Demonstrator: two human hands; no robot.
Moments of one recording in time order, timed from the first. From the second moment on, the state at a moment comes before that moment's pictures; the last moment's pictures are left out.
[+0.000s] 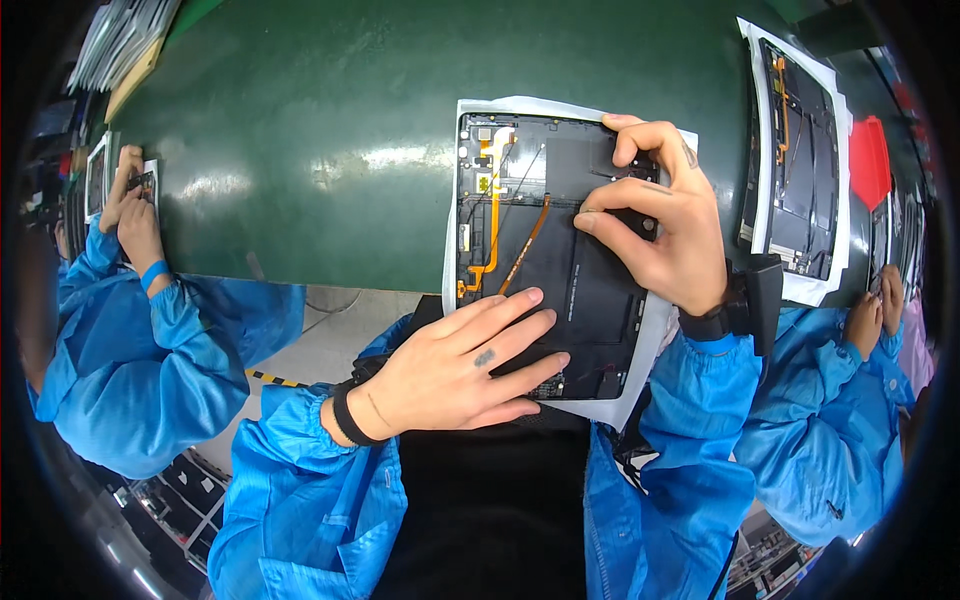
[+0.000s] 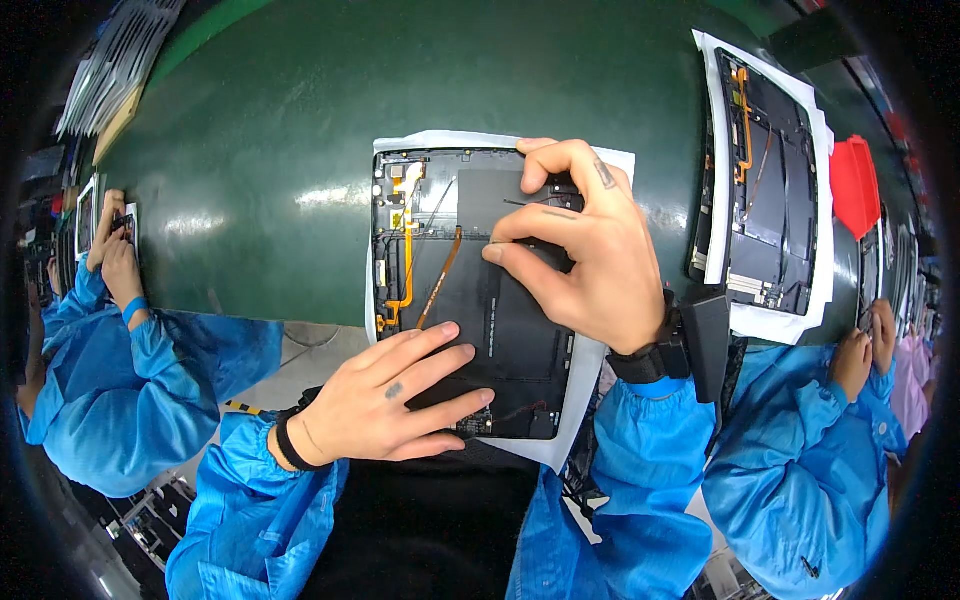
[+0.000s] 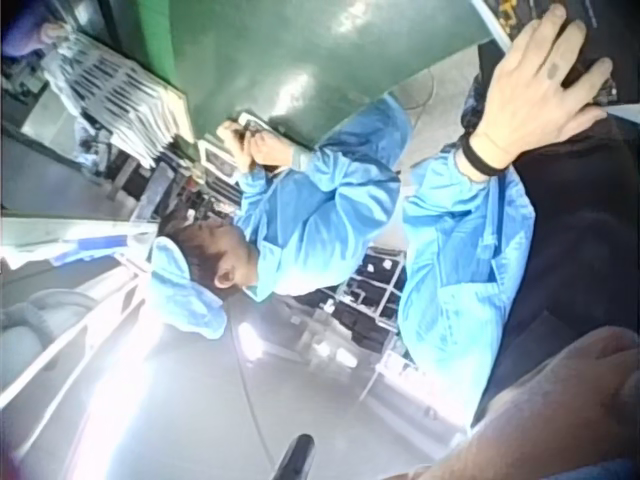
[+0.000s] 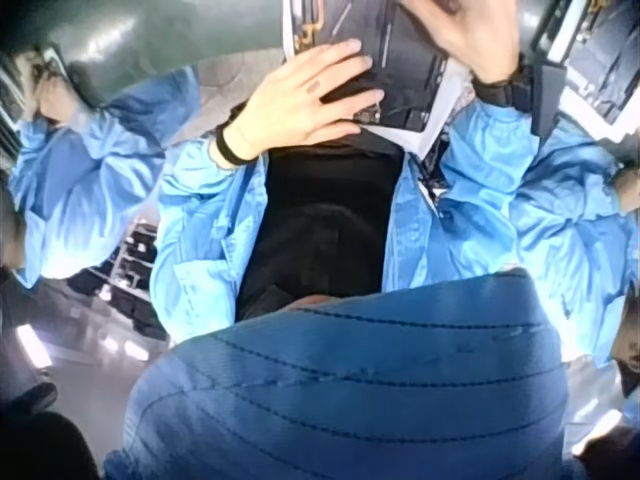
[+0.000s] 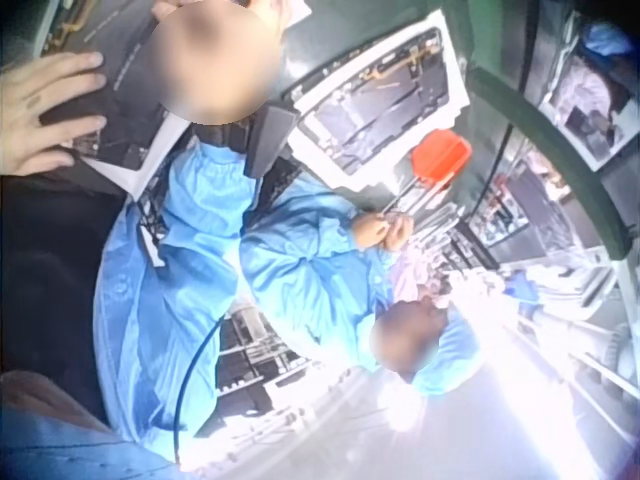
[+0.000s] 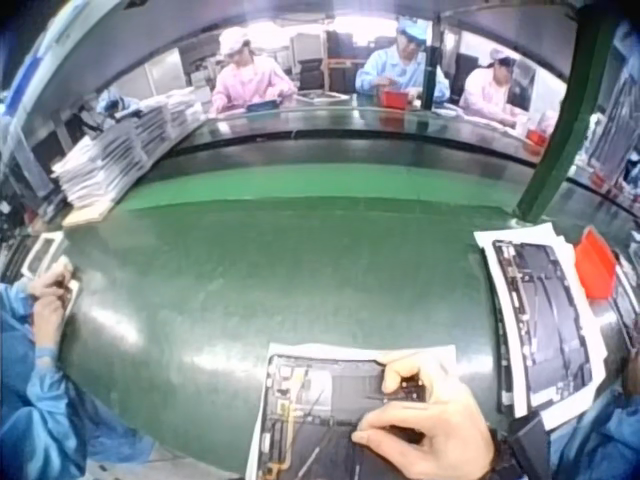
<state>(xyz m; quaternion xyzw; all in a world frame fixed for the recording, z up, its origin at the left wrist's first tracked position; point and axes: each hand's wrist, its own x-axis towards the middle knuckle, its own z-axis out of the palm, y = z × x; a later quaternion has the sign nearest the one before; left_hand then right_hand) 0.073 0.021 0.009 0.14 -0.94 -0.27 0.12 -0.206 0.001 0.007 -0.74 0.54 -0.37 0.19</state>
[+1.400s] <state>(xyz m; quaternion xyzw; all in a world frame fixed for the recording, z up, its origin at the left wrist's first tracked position) 0.084 0.030 0.012 0.16 -0.94 -0.27 0.13 -0.191 0.003 0.012 -0.77 0.53 -0.33 0.13</state>
